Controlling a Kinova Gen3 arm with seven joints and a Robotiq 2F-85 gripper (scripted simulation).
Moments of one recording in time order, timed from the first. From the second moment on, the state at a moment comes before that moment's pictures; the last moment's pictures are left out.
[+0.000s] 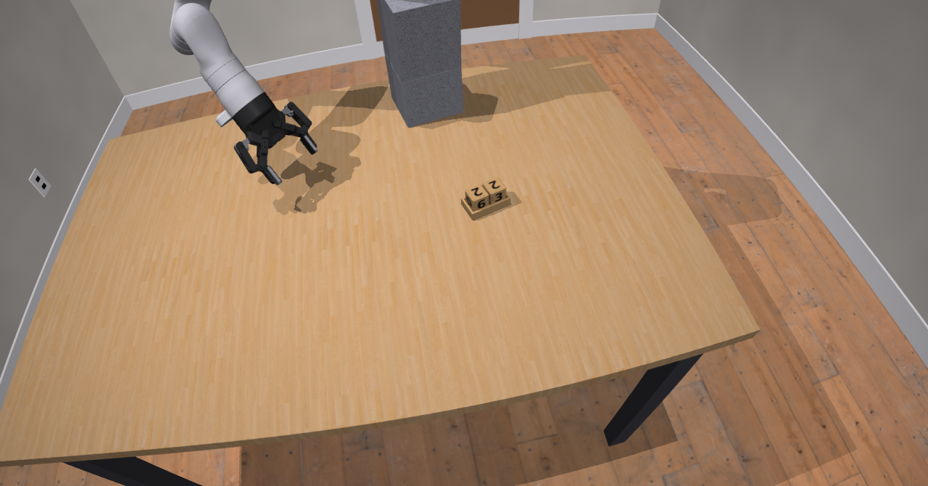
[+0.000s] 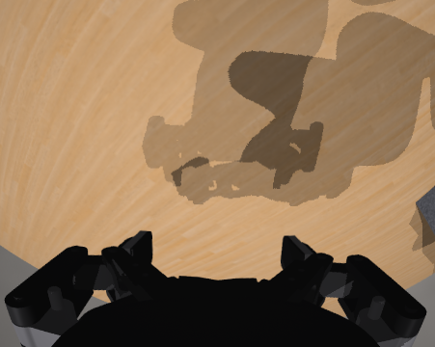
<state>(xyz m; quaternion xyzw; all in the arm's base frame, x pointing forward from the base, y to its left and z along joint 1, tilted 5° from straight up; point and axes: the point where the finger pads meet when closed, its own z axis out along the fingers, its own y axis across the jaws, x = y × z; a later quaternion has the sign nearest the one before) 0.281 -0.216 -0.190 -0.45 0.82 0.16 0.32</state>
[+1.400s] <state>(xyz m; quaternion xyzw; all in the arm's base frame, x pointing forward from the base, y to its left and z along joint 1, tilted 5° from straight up) 0.309 -0.176 -0.182 -0.50 0.80 0.16 0.29</state>
